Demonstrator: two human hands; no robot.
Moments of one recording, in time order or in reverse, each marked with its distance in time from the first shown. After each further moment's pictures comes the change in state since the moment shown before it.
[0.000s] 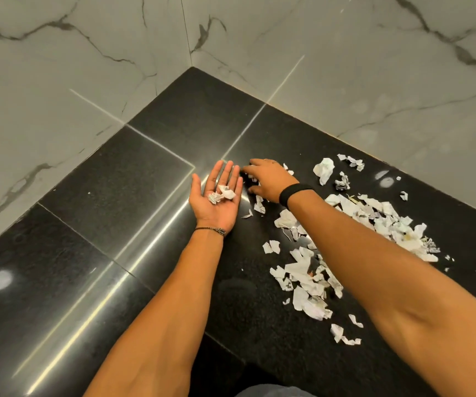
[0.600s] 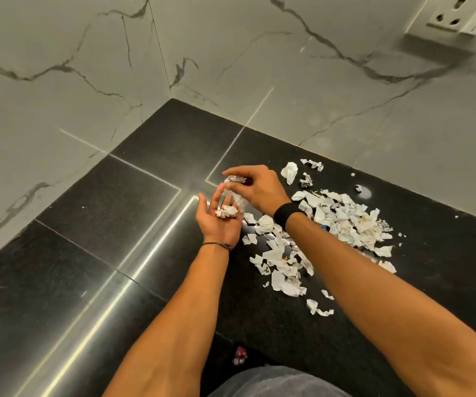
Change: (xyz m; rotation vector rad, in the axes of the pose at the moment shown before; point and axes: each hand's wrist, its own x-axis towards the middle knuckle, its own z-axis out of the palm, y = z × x) left_hand -0.060 -0.052 0.009 0.059 0.040 -0.047; right_hand -0.111 -0.039 -0.030 0.754 0.459 0.045
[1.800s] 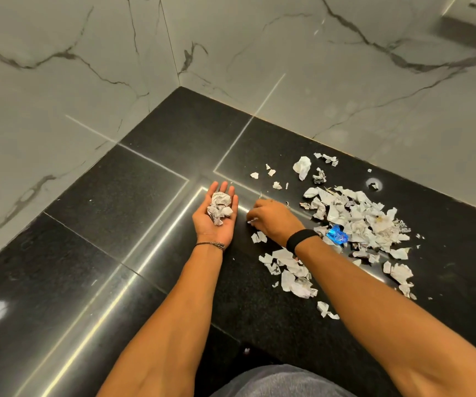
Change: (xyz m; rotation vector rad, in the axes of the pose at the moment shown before) left_hand 0.021 0.026 -0.028 -0.041 -0.028 0.003; right_hand -0.024 0.071 0.028 -0.701 -0.357 -0.112
